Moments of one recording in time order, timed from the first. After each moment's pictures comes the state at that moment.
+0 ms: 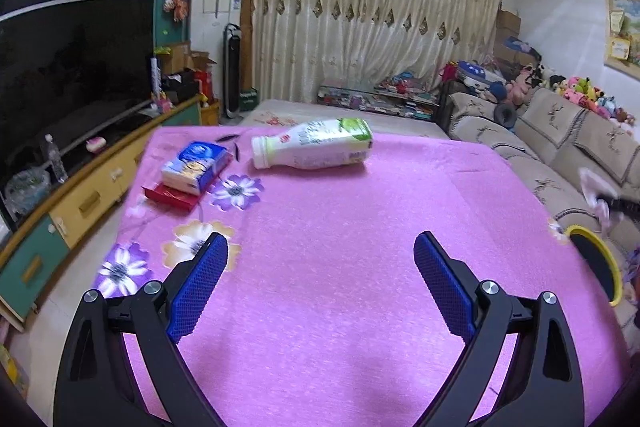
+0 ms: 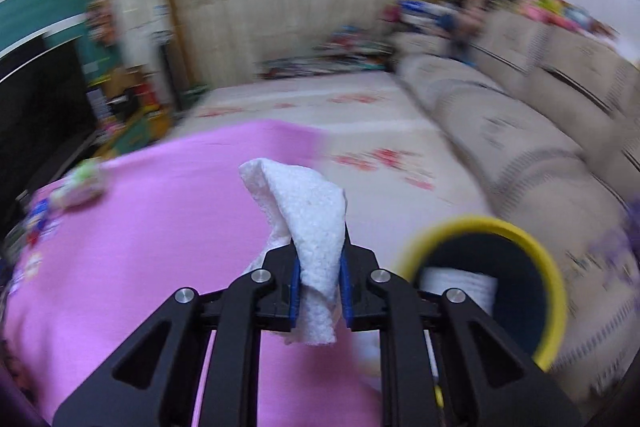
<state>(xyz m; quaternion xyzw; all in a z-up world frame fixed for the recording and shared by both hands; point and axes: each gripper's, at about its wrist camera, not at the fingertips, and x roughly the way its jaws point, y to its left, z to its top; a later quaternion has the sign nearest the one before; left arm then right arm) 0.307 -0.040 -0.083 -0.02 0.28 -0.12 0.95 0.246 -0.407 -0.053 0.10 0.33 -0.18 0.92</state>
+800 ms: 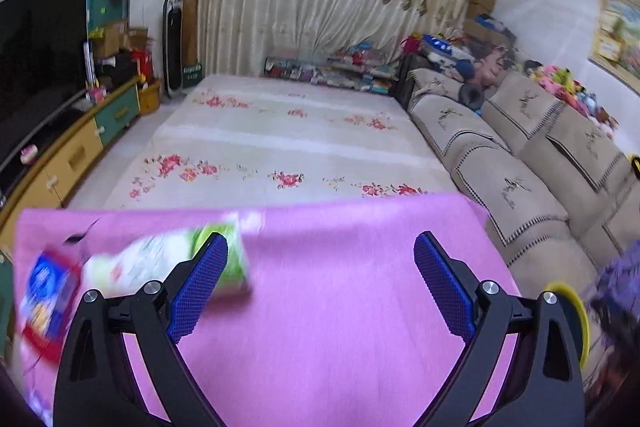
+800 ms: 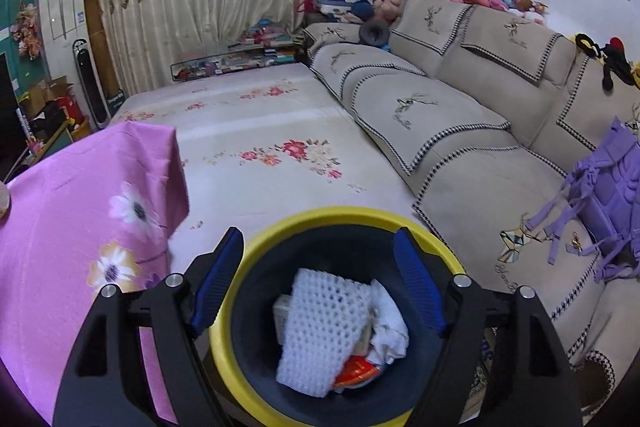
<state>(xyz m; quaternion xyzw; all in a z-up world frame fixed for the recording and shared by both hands) 0.515 -0.179 -0.036 -0.03 0.35 -0.19 0.92 0.237 -0.484 -0.077 0.10 0.33 -0.28 0.90</state>
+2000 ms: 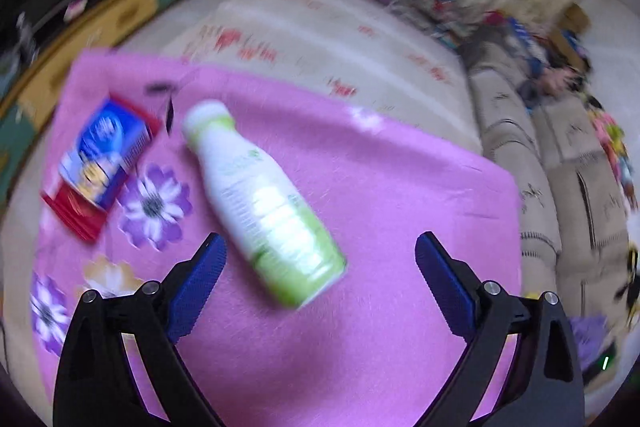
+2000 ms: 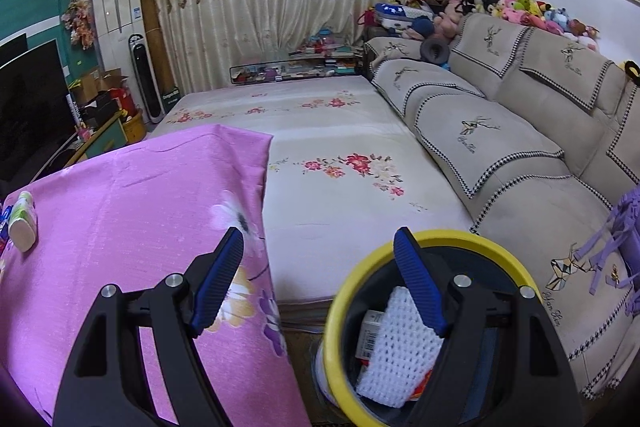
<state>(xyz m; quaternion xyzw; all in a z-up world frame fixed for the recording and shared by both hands) 0.506 -0.070 -0.075 -0.15 0.53 -0.08 0.83 0.275 -0.418 -0.063 0.08 0.32 -0.18 0.93</state>
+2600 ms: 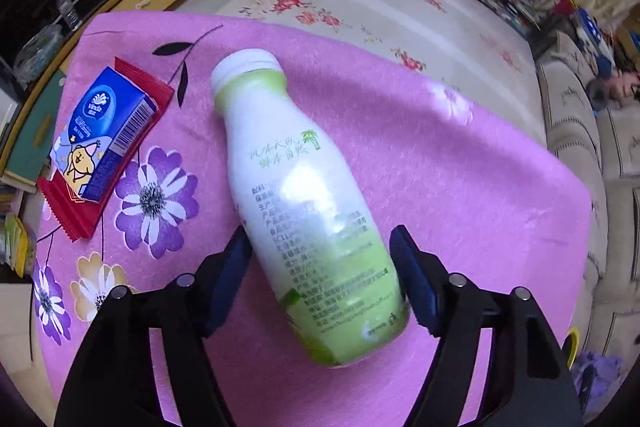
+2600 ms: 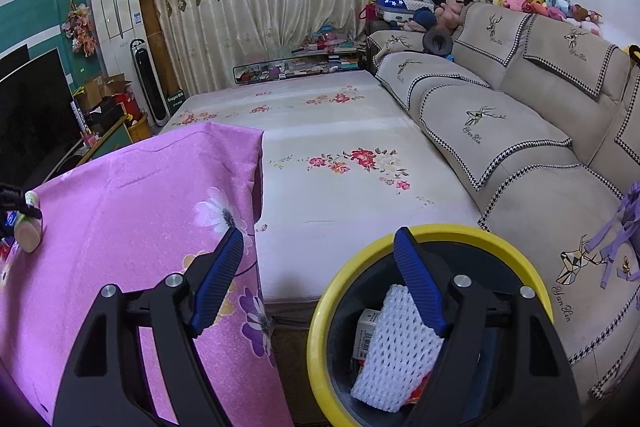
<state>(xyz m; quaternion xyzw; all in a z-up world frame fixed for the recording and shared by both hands) 0.530 -0.086 -0.120 -0.11 0.59 0.01 0.80 0.269 -0.444 -0.074 0.10 0.31 -0.17 0.93</state>
